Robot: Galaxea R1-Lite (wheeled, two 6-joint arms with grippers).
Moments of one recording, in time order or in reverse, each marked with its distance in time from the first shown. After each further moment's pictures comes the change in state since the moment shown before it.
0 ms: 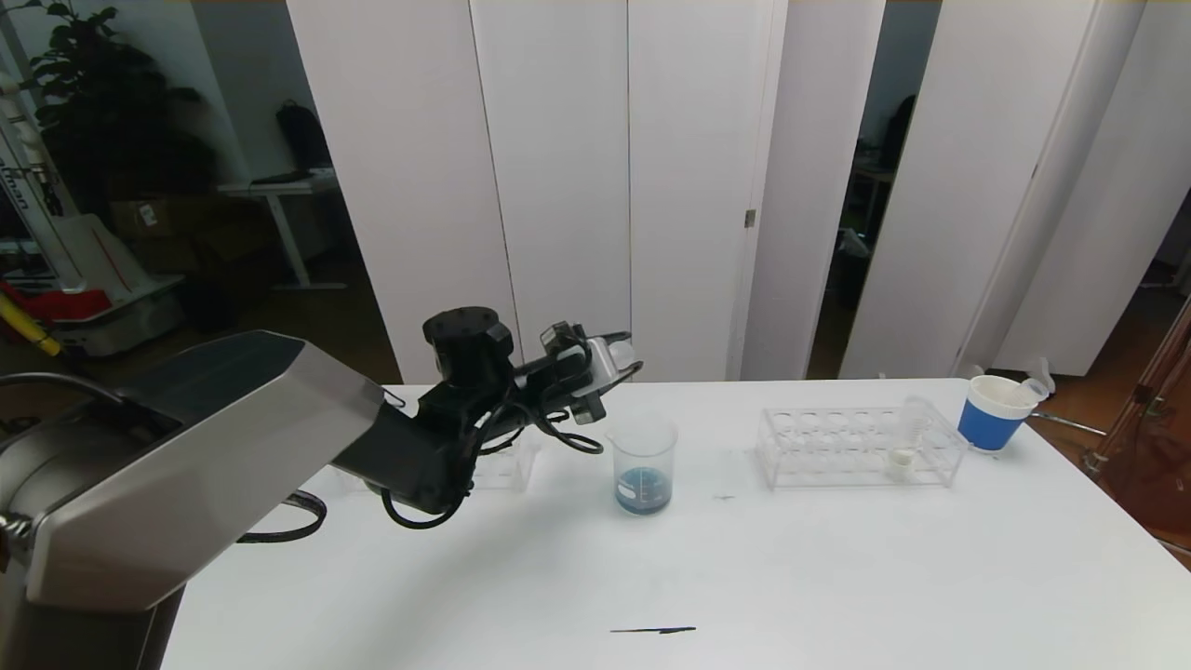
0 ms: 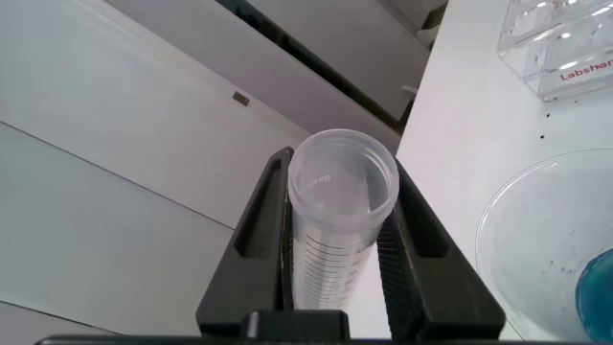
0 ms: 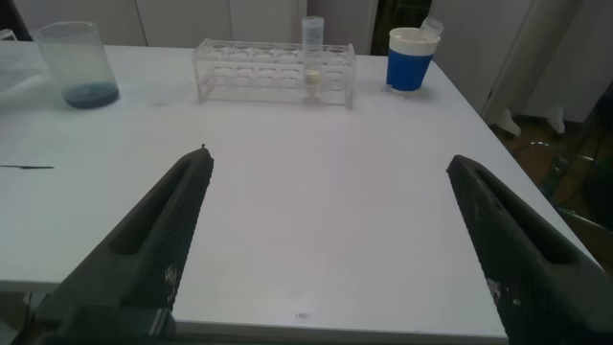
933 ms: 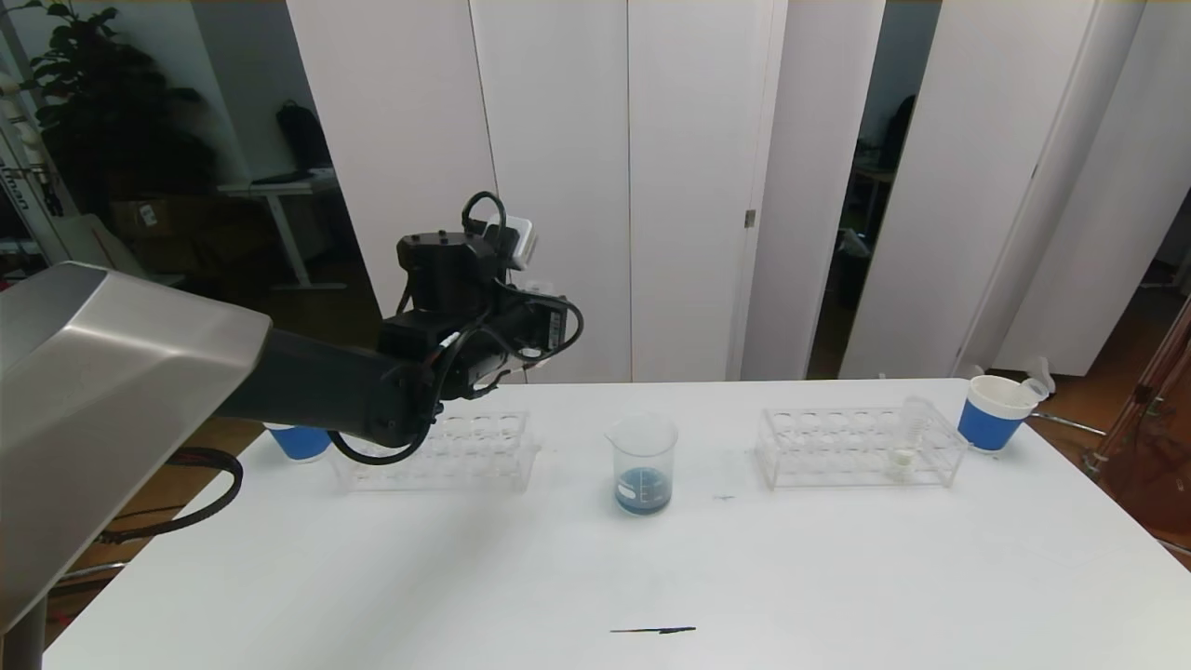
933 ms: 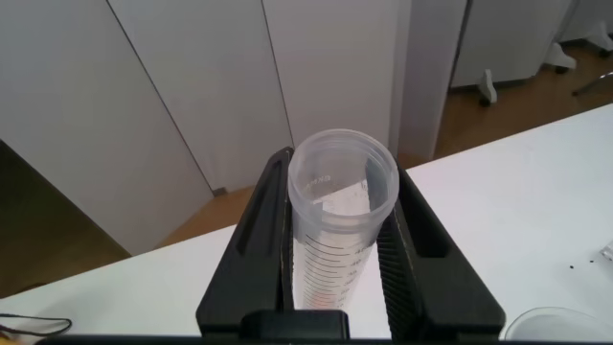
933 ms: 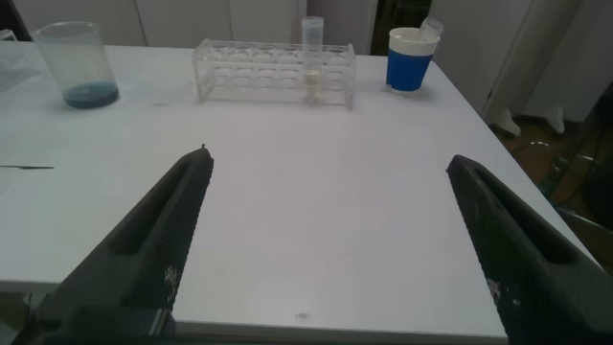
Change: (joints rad) left arm 0.005 -0.171 -0.119 0.426 0.656 -0.761; right arm 0.000 0.000 0.000 0.000 0.000 0.000
